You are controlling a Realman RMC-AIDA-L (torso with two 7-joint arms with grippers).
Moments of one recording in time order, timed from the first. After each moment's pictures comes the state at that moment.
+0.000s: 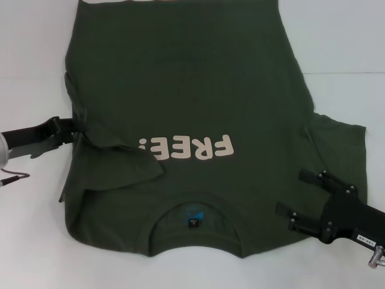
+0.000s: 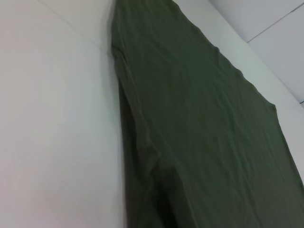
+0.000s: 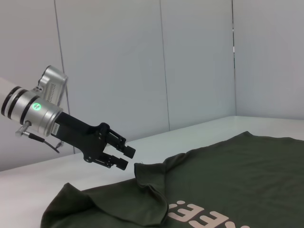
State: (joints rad) left arm -0.61 -2.04 0.52 0.58 2.19 1.03 -2.38; right arm 0.40 2.09 -0.29 -0.26 -2.04 -1.53 0.71
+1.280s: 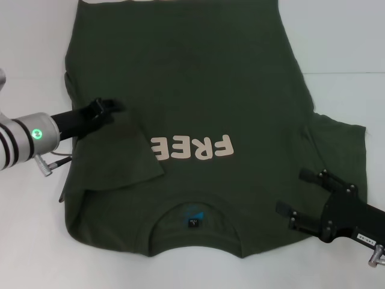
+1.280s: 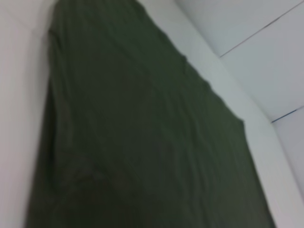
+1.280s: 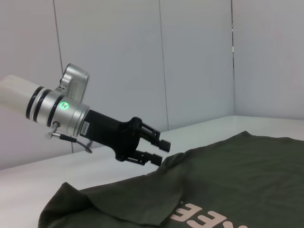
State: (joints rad) left arm -0.71 -2.12 0.52 0.50 2.08 0.87 -2.31; right arm 0.40 2.09 -0.29 -0.26 -2.04 -1.53 0.71
